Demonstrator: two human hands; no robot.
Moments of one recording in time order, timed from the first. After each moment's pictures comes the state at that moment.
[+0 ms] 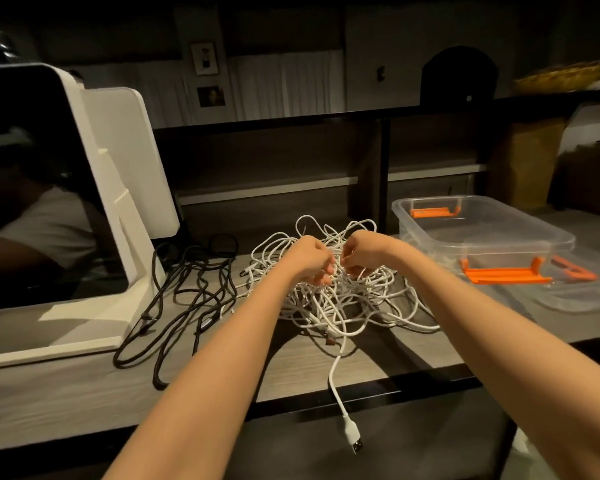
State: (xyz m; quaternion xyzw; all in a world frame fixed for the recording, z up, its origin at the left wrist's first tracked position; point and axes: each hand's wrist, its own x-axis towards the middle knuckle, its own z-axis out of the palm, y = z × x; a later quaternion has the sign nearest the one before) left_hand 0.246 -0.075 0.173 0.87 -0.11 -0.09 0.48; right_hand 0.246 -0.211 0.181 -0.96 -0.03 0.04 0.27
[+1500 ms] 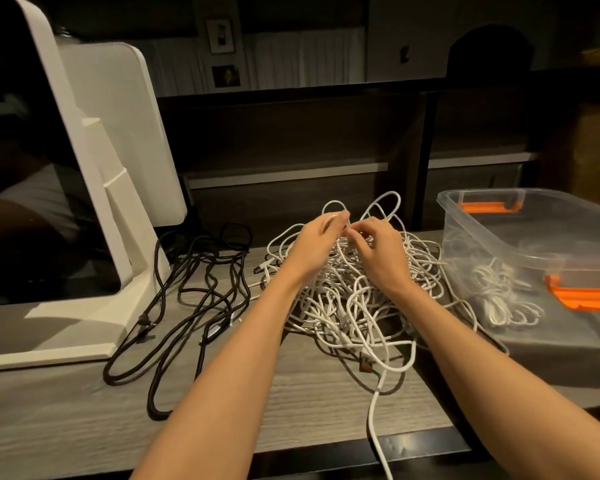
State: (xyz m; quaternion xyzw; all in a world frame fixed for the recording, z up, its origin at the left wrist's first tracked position) left_hand 0.286 -0.055 0.156 0.78 -0.22 0.07 0.58; right_hand 0.307 -0.186 0.114 -0.85 -0.11 -0.37 0.37
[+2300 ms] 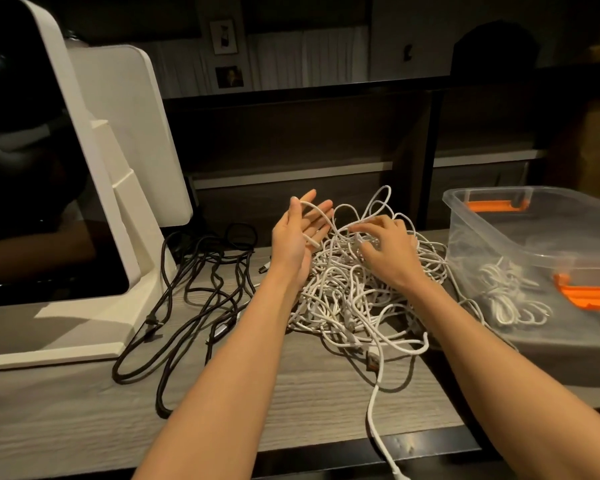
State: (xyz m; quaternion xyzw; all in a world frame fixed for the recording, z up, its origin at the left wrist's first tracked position) left_hand 0.304 -0.038 0.148 0.49 -0.13 0.04 0.86; right_hand 0.307 -0.195 0.115 -0.91 -0.09 -0.29 0.28
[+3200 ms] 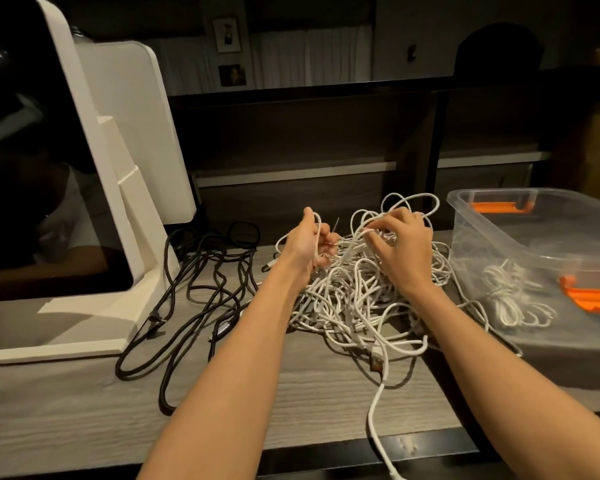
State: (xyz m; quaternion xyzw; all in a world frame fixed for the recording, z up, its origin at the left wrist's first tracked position) left_hand 0.305 -0.038 0.149 0.62 -0.05 -0.07 0.78; right_hand 0.301 -0.194 0.117 -0.84 -0.05 -0.45 0.30
